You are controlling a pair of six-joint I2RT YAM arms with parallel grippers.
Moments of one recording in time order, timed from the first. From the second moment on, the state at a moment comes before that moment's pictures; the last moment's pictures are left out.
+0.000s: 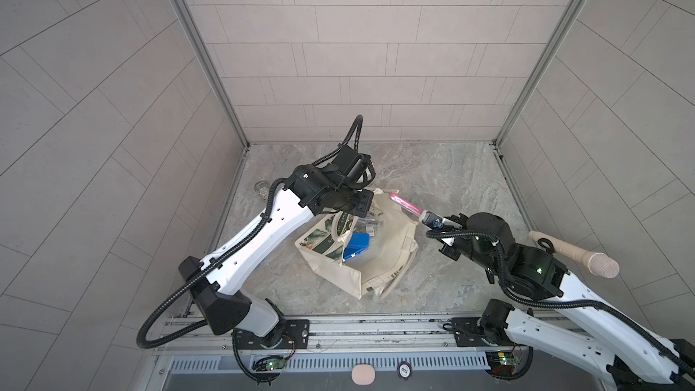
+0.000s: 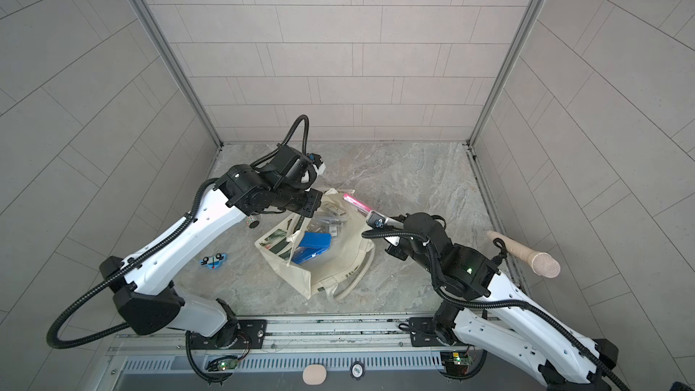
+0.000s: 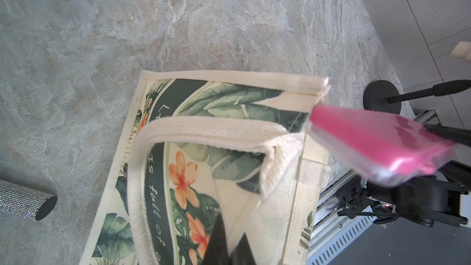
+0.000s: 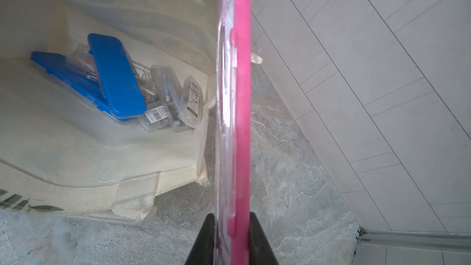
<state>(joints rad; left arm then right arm) -0.77 1.48 1.68 -1.18 0.05 -0.34 0.77 0.73 0.89 -0.65 0.24 -0.46</state>
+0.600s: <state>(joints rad) -0.77 1.48 1.68 -1.18 0.05 -0.34 0.34 1.00 0.97 -0.56 0.03 -0.18</state>
